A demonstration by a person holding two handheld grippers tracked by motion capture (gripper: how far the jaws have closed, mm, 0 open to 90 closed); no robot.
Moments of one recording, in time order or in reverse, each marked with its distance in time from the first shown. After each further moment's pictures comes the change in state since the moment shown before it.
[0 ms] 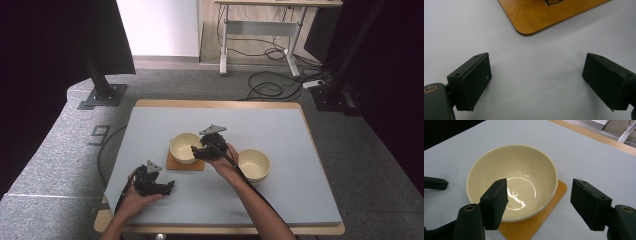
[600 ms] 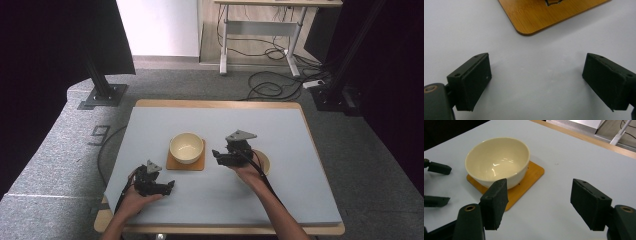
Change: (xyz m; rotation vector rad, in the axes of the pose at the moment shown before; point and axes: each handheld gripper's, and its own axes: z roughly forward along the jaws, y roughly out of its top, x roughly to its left) left arm 0.000 0.000 0.000 0.001 -0.001 0.000; right arm -0.037 -0.034 -0.066 -0.054 -0.005 0.026
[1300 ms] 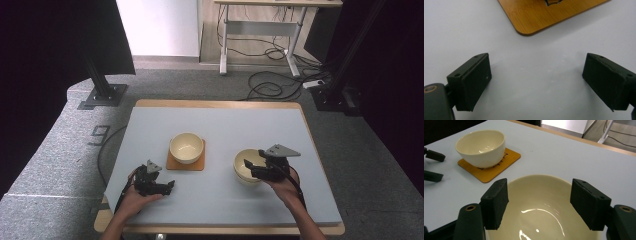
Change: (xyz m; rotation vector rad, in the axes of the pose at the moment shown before) left arm 0.000 0.000 0.000 0.001 -0.003 0.001; right arm -0.048 -0.058 -0.077 -0.080 -0.044 0.032
